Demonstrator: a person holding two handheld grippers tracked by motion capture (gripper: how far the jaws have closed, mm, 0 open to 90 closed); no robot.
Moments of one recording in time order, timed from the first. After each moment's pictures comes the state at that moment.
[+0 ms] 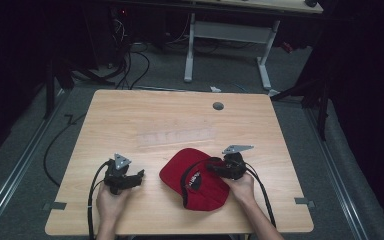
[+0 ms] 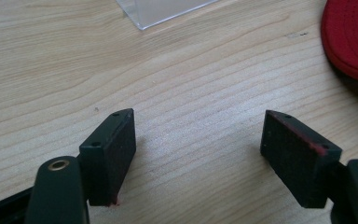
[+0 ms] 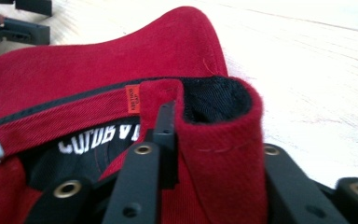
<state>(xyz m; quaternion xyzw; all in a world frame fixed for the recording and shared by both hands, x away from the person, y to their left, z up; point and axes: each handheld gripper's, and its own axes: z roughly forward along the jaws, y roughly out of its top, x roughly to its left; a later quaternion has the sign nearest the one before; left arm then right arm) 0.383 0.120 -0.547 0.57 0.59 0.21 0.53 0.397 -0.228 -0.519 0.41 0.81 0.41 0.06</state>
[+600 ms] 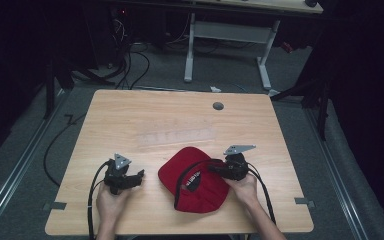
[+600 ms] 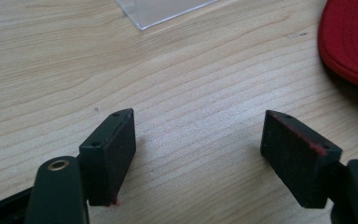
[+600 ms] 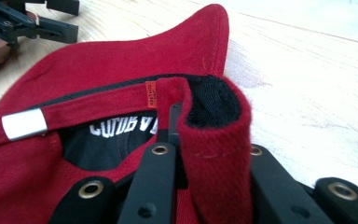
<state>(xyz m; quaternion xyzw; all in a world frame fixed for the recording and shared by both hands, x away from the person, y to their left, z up) 0.383 0.120 -0.547 0.57 0.59 0.21 0.53 0.388 -0.231 -0.504 0.39 0.82 0.42 0.05</state>
